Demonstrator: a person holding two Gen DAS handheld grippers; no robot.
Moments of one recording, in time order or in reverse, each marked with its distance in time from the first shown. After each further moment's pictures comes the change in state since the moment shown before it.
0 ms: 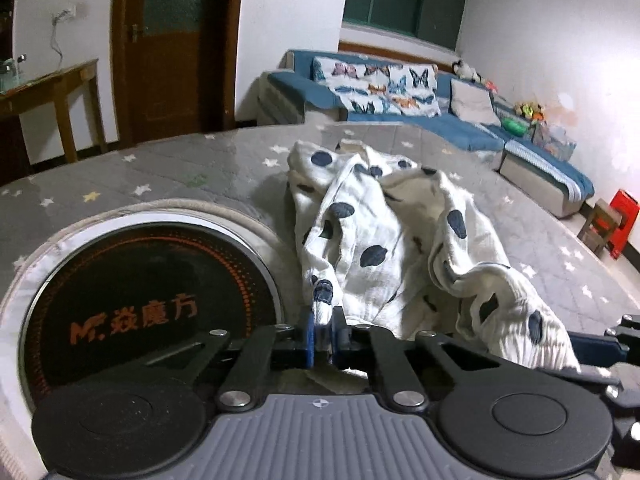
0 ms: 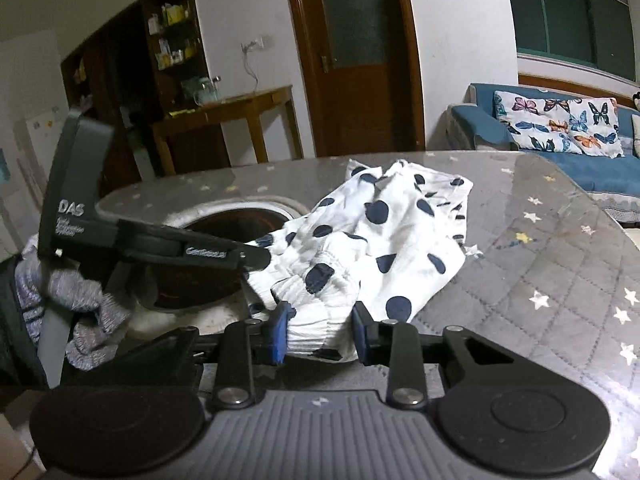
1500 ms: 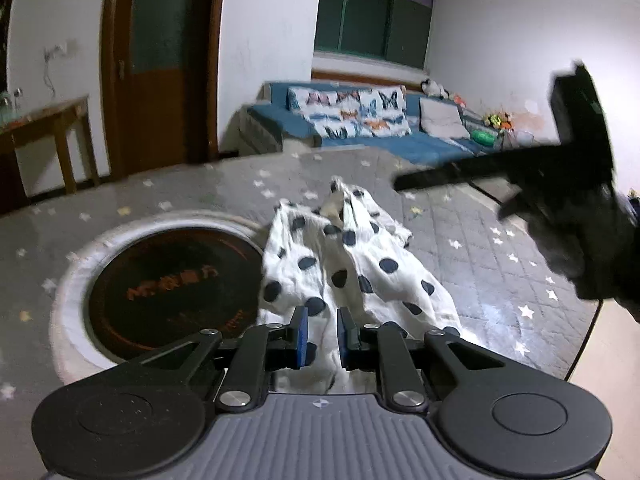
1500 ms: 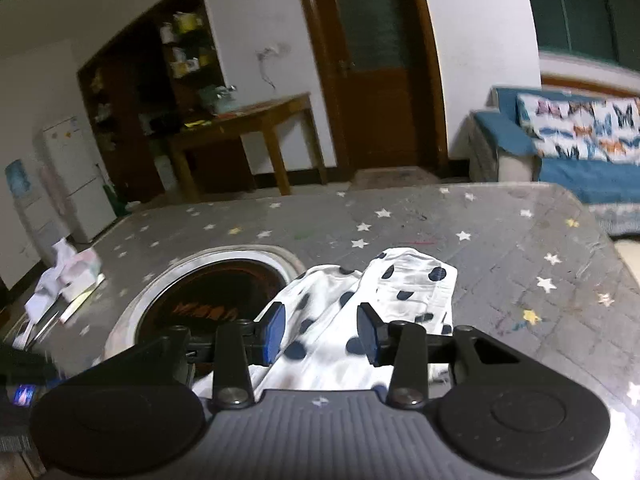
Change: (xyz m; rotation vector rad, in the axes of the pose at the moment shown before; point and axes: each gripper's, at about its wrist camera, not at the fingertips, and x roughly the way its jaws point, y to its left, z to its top) left arm -0.102 -0.021 -0.042 0.065 -0.044 -0.061; right arm 0.045 -0.060 0.101 0.014 0.019 0.076
